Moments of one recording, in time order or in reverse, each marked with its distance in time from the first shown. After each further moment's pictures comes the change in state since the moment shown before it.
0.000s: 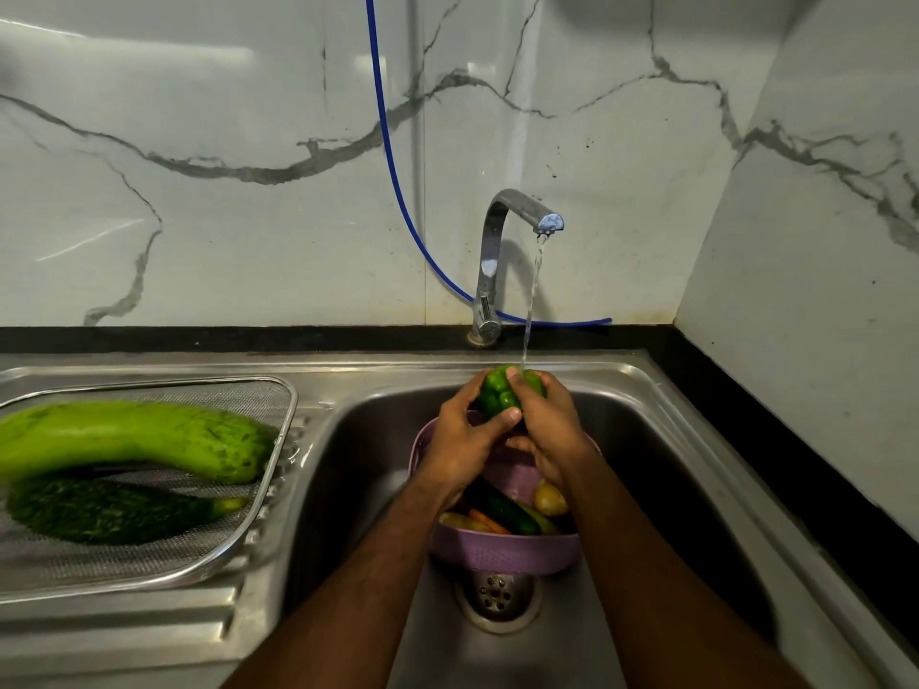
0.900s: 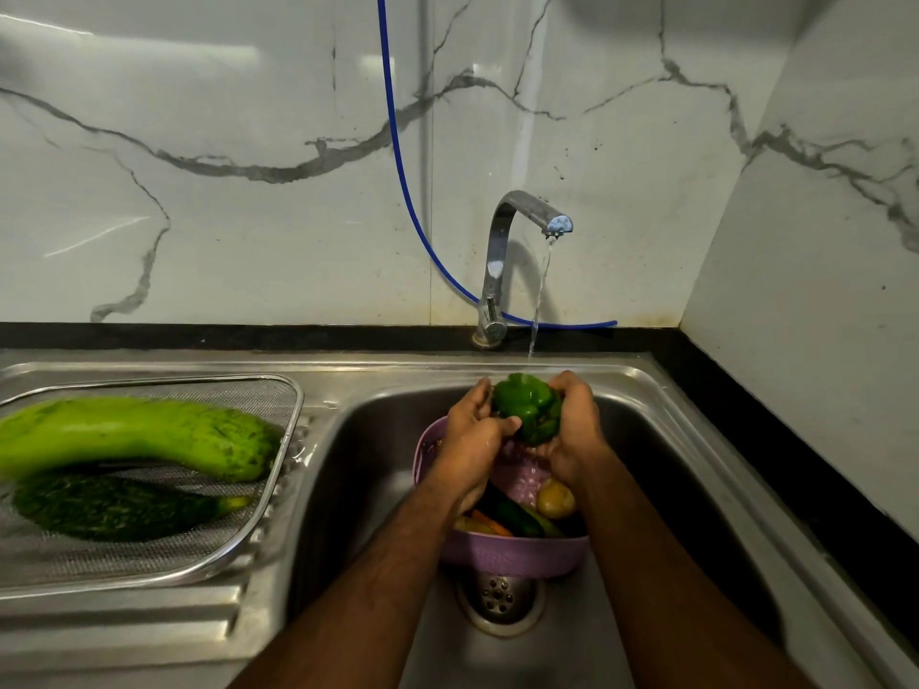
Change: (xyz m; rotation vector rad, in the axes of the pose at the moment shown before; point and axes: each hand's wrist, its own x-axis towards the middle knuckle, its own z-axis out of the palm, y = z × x) left_hand -0.001 0.009 0.016 -0.275 0.060 -0.206; right_hand -0.003 -0.008 -0.012 0.295 0.087 0.227
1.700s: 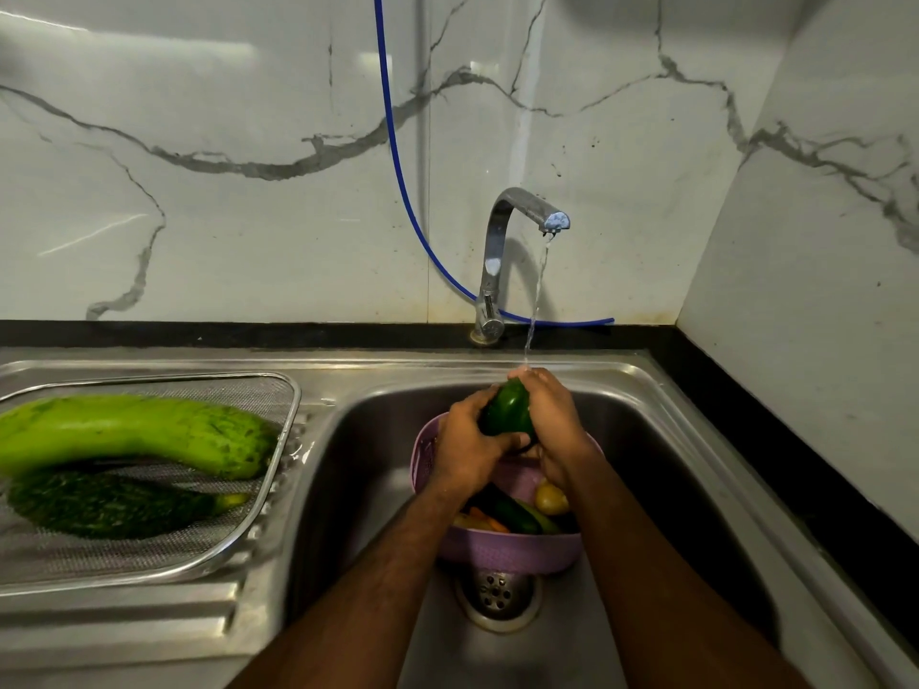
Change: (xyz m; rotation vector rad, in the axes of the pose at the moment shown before) left_hand 0.008 -0.013 -0.015 0.646 0.088 0.293; right_hand 0.007 0.008 0.013 -0.390 -0.034 -0.248
